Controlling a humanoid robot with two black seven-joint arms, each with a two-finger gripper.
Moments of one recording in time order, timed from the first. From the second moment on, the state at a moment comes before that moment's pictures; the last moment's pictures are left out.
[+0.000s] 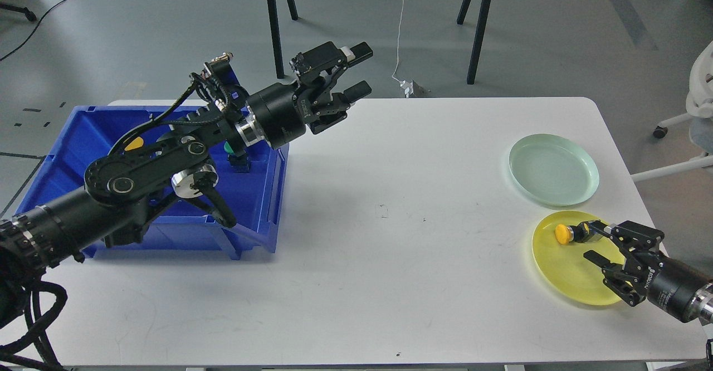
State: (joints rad) left arm -0.92 0.34 -0.37 -1.04 0.59 -0.37 -0.49; right arm 0.15 -0.84 0.65 1.01 -0.53 0.49 0.49
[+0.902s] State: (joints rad) left arm -0.92 0.86 -0.37 -1.23 0.91 -0.39 -0.49; right arm 0.58 -0.52 0.85 1.07 -0.43 0.49 0.49
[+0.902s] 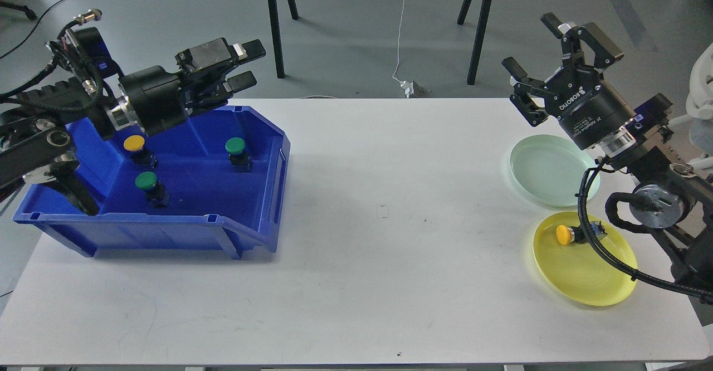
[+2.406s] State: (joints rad) left arm -0.89 0.74 -0.16 -0.64 1.49 -0.42 -0.49; right arm 0.56 -0.53 0.84 1.08 -0.43 0.49 0.49
